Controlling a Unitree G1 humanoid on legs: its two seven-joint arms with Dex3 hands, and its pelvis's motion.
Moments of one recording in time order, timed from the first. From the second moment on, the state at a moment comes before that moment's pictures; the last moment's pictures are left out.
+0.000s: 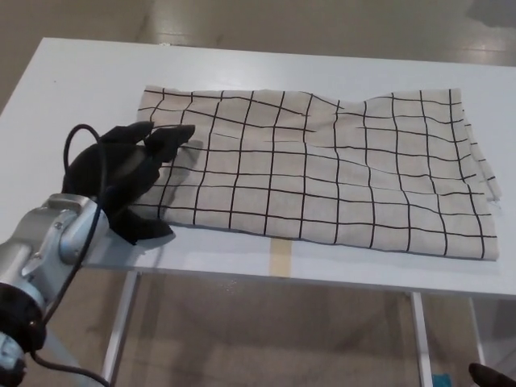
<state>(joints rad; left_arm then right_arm) -0.73 0.50 -0.40 0.89 0.69 -0.37 0.14 0.31 -0.10 -0.17 0.47 0.01 -0.49 0.02</state>
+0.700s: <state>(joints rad) -0.81 0.42 -0.46 1.01 0.71 -0.29 0.15 0.32 -0.09 -0.18 0.43 0.02 -0.49 0.02</state>
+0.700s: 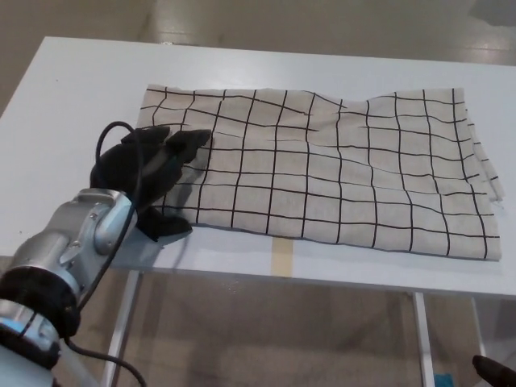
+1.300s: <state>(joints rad) -0.92 0.37 -0.59 1.16 0.76 -0.24 0.24 0.33 -0.07 -0.19 0.40 0.07 -0.48 0.05</state>
